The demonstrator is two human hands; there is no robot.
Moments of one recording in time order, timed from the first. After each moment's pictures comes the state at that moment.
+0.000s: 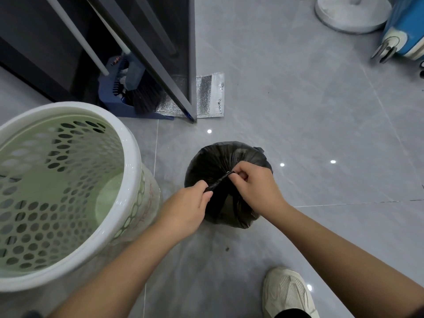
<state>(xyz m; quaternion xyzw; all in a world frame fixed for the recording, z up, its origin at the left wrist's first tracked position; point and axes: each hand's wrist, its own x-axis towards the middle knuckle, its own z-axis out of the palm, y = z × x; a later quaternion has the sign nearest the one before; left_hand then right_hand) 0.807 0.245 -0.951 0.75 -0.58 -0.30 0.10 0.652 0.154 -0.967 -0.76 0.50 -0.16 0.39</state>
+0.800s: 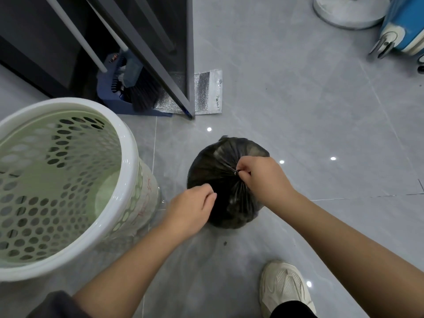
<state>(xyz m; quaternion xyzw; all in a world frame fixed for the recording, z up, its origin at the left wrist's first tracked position) 0.794 0.255 -0.970 0.73 -0.61 -0.27 0.13 0.637 0.143 -0.949 -0.82 0.49 -0.04 0.30</state>
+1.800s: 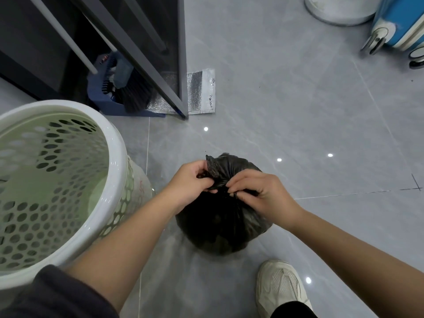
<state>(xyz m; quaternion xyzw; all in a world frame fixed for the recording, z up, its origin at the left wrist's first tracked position) 0.790 0.205 -0.956 0.64 -0.33 -0.58 0.37 0.597 0.162 -0.970 -0.83 0.27 -0.25 0.42</state>
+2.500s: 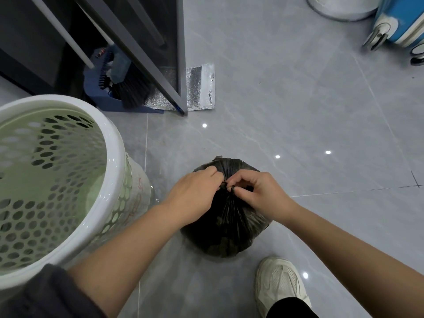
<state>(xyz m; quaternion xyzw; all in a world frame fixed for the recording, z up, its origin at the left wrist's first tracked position) 0.786 0.218 -0.954 0.62 -0.75 -0.20 0.03 0.607 0.164 -0.974 -0.74 0.37 -0.18 0.54</state>
